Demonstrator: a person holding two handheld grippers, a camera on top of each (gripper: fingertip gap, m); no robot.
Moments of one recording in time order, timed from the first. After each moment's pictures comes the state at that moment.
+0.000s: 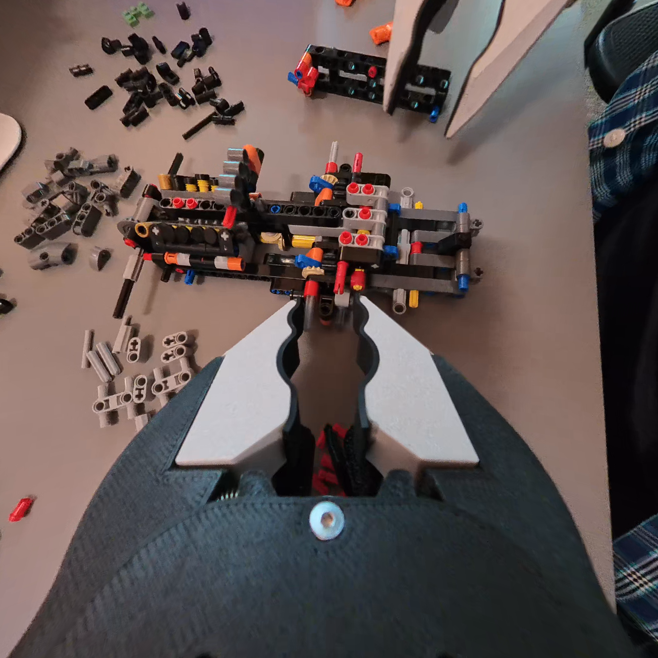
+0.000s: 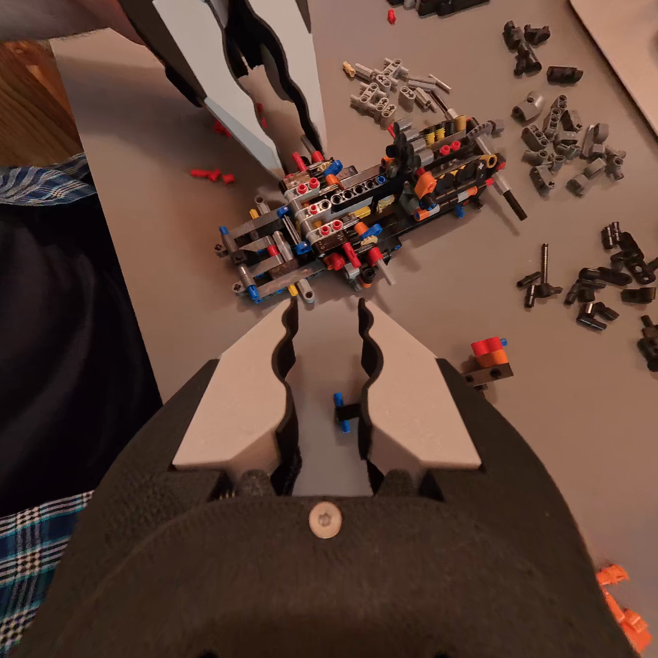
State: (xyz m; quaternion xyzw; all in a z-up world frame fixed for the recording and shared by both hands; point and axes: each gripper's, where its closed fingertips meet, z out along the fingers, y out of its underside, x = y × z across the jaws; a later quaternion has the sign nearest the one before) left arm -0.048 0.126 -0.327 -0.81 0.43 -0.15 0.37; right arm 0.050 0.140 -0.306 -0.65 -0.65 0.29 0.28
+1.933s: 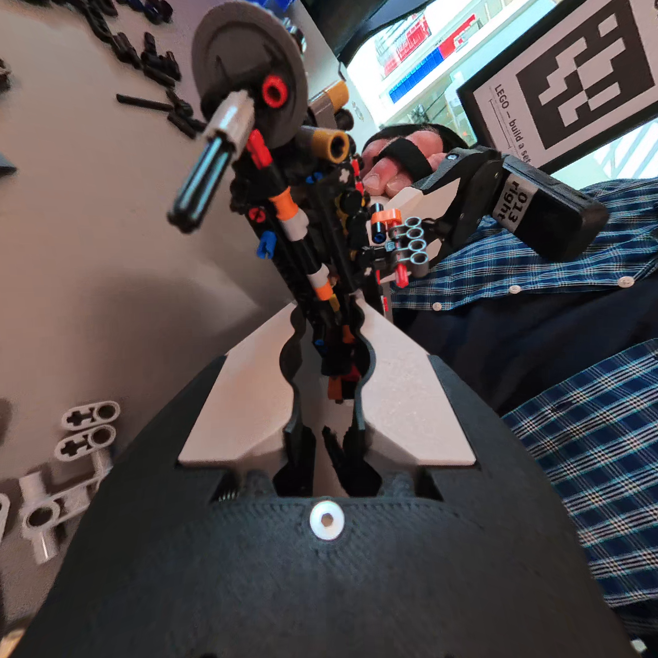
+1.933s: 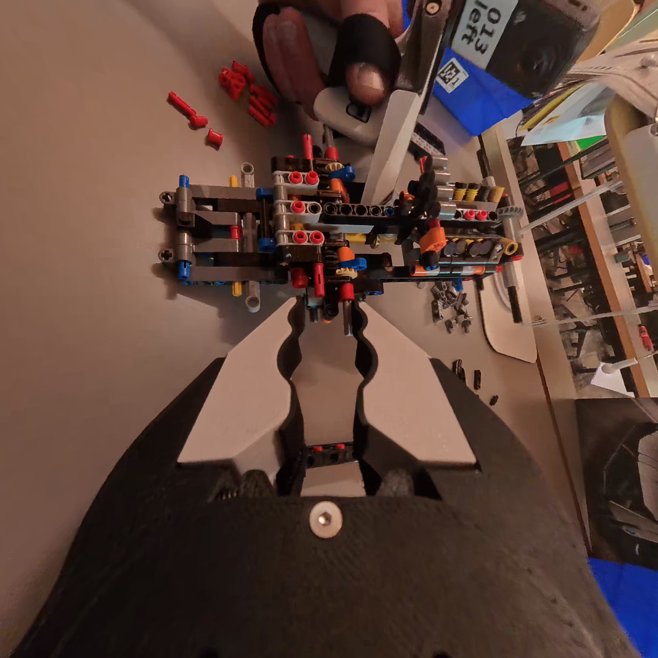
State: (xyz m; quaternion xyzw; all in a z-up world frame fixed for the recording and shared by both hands) left arm -0.020 0.154 -0.294 -0.78 0.22 -0.54 0.21; right arm 0.022 0.150 -0.303 -0.42 -0.77 0.14 0.47
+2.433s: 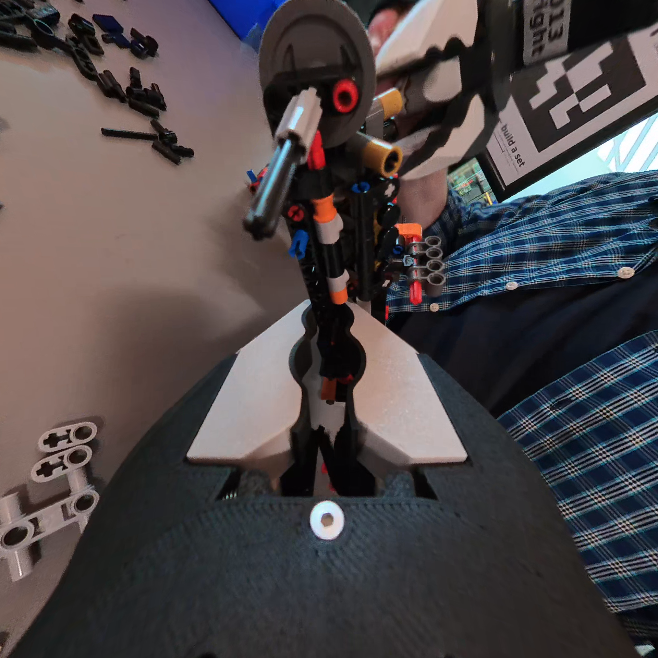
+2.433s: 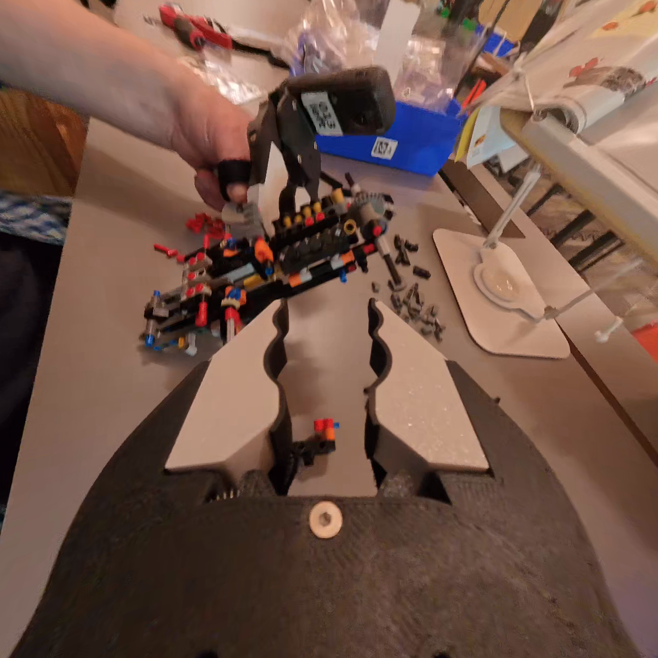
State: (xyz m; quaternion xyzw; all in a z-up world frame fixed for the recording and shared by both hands) left arm -0.014 0.154 -0.280 -0.78 0.22 -0.54 0.23; right arm 0.034 0.201 -0.222 -0.48 -0.68 0.33 0.44
